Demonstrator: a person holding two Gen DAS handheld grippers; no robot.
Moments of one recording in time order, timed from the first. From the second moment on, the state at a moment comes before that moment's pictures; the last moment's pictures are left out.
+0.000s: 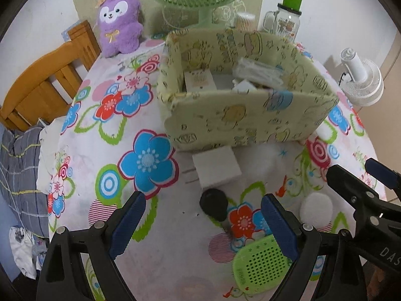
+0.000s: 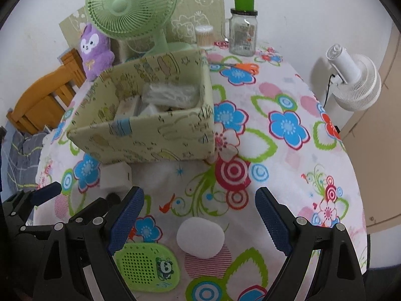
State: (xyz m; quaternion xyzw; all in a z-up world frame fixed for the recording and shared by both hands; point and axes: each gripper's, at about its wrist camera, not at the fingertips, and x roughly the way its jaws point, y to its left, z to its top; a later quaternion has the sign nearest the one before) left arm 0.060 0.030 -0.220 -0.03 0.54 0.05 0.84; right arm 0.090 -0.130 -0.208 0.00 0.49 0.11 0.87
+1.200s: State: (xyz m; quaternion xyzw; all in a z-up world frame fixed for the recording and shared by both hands) left arm 0.068 0.024 -0.268 -0.01 0.55 0.05 0.83; right arm 0.079 -0.126 -0.272 0.01 0.54 0.05 0.84
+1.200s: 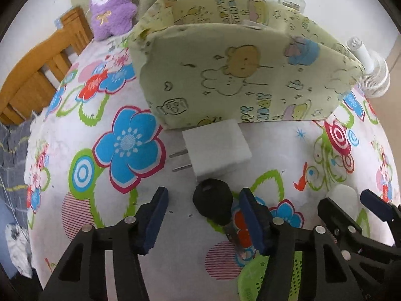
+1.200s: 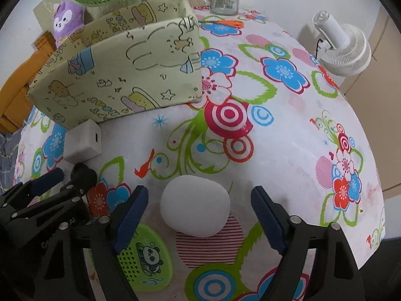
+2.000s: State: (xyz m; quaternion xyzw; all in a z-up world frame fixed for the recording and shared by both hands) left arm 0.058 0.013 -0.264 -0.03 0.55 0.02 0.83; right arm 0.083 -0.111 -0.275 -0.01 0.54 0.05 0.84
